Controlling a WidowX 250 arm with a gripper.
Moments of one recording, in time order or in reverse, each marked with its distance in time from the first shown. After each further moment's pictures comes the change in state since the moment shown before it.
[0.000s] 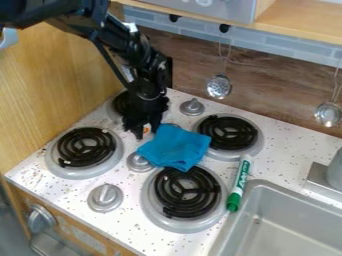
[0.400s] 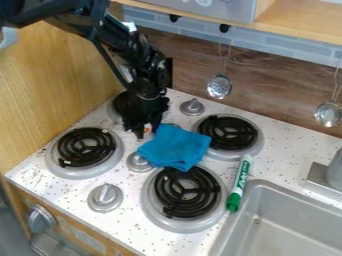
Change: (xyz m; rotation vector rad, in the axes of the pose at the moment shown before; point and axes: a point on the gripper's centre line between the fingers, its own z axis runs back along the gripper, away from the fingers) arm -0.004 0.001 0.001 -0.013 0.016 -0.009
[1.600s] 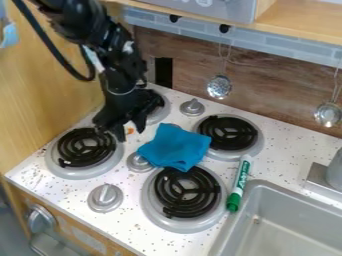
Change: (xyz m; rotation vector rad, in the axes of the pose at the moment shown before) arm -0.038 0.072 0.091 -0.113 0.018 -0.040
